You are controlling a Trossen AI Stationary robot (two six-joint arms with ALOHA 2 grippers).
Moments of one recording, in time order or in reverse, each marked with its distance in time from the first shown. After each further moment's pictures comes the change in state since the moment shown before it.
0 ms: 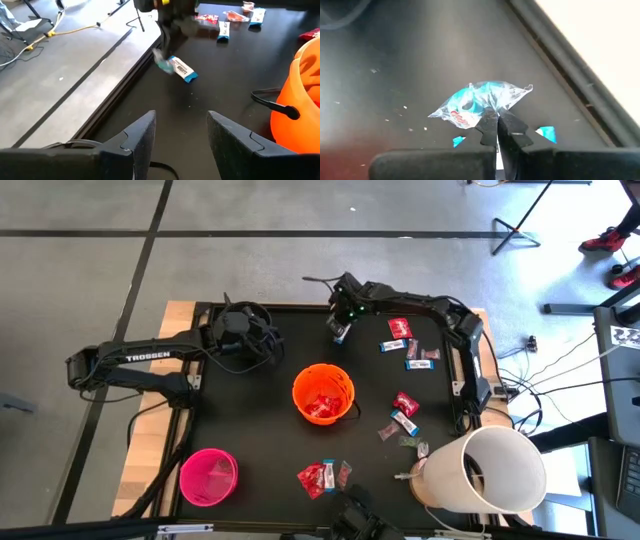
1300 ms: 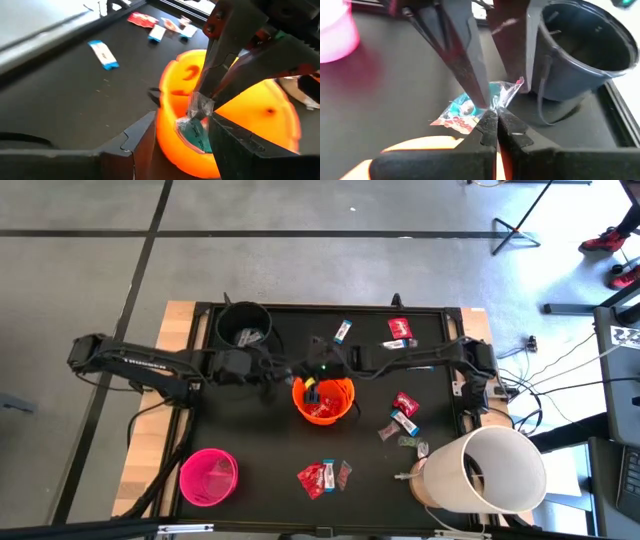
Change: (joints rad) left arm -0.425 0.000 0.000 -0.009 -0.151 -0.534; right arm 0.616 -0.162 0.000 0.232 0.247 -0.127
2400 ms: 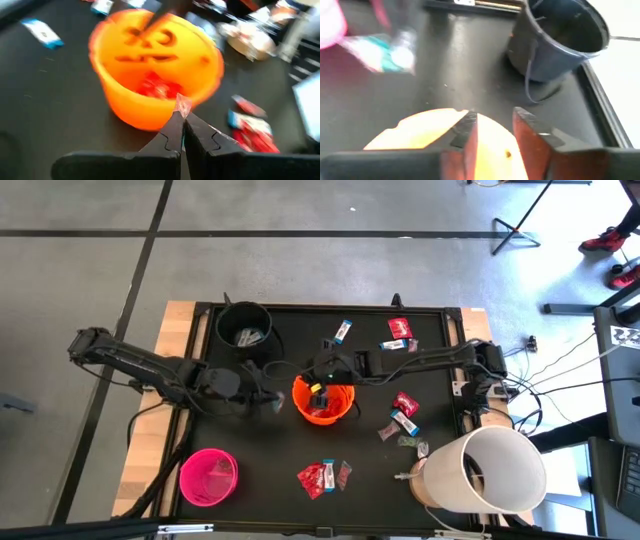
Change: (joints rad) left arm -0.214 -0.077 0.014 -0.143 0.071 -0.020; right arm 0.051 -0.067 0.002 -0.145 0.153 0.055
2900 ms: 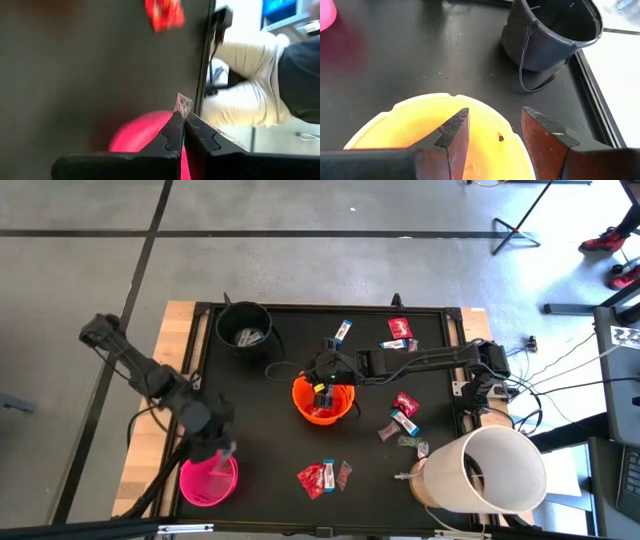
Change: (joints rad) left arm -0.403 -0.020 0.216 -0.512 0.301 -0.530; right arm 0.000 -0.021 0.000 -0.068 0.026 0.003
